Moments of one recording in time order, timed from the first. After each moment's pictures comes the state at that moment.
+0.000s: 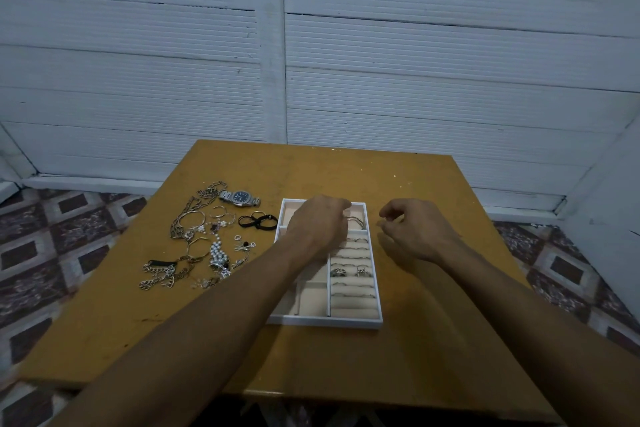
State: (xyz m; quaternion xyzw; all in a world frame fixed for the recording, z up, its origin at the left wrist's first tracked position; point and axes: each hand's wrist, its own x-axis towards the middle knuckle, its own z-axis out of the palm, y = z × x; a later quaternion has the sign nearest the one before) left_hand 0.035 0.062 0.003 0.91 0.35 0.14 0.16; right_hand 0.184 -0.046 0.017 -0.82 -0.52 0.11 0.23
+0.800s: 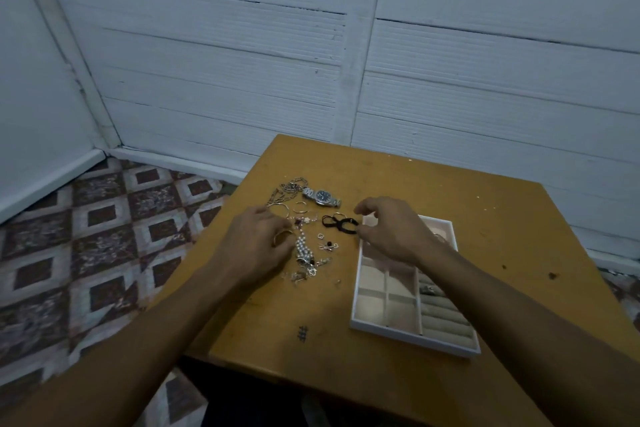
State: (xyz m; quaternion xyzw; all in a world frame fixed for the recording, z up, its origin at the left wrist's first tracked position) left_hand -0.183 0.115 -0.021 0.89 0.42 0.17 0.07; right_hand 0.054 0.052 0.020 -0.74 -0.64 0.11 0.18
